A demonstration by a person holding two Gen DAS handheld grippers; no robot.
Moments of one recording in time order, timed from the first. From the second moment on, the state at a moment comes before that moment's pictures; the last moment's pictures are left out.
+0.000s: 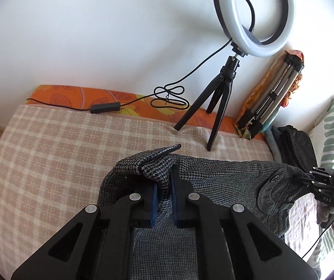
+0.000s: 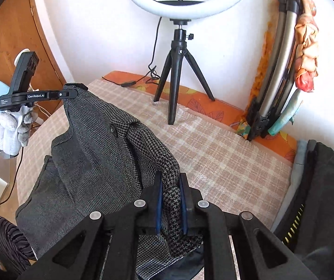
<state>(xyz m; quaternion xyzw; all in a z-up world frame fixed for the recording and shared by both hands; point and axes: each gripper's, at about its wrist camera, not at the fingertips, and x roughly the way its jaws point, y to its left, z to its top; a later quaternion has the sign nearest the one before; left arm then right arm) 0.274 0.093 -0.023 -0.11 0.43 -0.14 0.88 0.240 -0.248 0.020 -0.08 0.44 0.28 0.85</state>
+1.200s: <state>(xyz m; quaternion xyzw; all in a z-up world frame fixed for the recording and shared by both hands) -0.017 0.098 -0.047 -0.09 0.46 -0.18 0.86 -0.030 -0.230 -0.038 -0.21 0.40 0.27 0.85</state>
